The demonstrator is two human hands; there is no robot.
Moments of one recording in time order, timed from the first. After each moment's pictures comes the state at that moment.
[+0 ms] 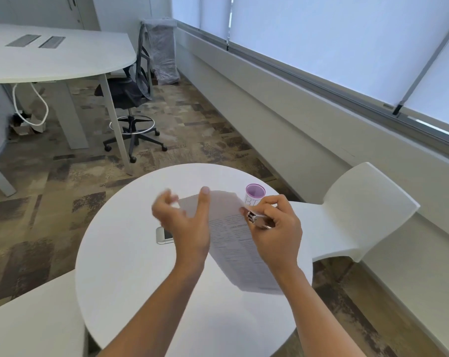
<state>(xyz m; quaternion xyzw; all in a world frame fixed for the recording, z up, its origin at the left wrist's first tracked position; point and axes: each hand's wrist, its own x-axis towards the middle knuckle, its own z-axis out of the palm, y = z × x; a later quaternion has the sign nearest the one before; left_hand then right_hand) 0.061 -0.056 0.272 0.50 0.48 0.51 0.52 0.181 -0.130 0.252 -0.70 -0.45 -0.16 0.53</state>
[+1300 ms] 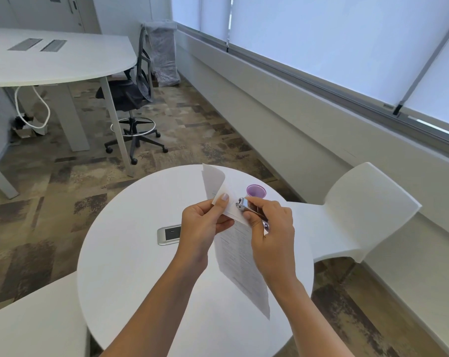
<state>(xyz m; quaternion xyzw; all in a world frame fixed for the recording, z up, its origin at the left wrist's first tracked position) 0.062 -0.058 0.282 0.45 0.36 0.37 0.73 0.159 -0.138 0.256 -0.71 -0.45 -0.08 0.53</state>
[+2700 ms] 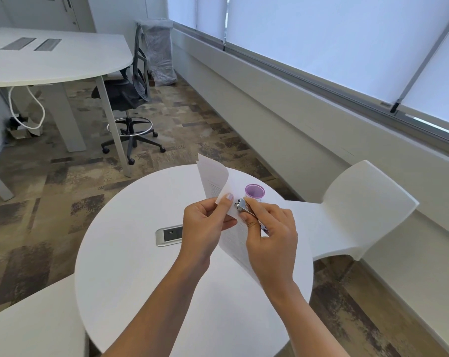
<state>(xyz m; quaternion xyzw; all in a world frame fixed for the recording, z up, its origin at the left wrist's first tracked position) 0.066 -0.062 0.290 0.51 0.34 0.40 0.68 0.151 -0.135 0.253 -0.73 -0.41 -0.15 0.53</state>
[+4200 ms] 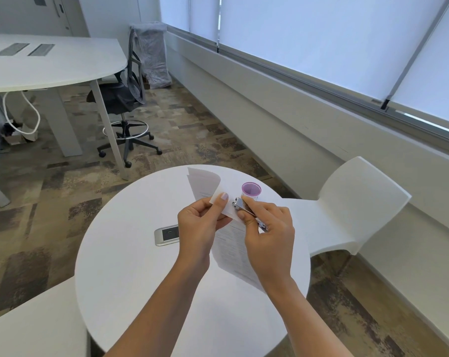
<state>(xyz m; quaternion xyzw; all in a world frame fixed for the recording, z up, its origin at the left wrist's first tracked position) 0.059 -0.073 0.283 0.45 0.35 0.42 0.71 0.145 -0.146 0.256 -0.73 -0.40 -0.14 0.54</state>
